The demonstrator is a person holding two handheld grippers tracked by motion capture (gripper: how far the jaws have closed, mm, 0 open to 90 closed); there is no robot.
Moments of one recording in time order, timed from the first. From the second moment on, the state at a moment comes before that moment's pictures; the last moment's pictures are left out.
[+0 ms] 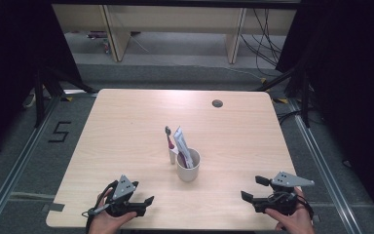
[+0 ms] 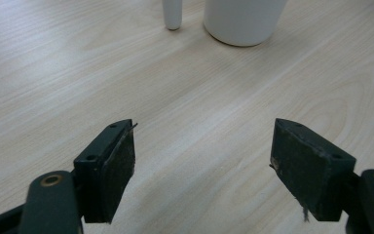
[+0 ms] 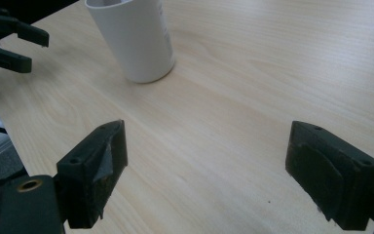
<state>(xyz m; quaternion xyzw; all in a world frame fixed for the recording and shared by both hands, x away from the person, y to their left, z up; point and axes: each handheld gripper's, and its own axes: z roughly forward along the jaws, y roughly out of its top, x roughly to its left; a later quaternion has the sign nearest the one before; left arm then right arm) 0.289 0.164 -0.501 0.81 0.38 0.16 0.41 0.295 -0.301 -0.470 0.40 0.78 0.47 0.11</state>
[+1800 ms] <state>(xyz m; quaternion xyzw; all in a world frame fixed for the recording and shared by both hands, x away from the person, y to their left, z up) 0.289 0.163 -0.501 0.81 0.38 0.17 0.41 0.272 -0.306 -0.490 0.40 0.82 0.40 0.09</state>
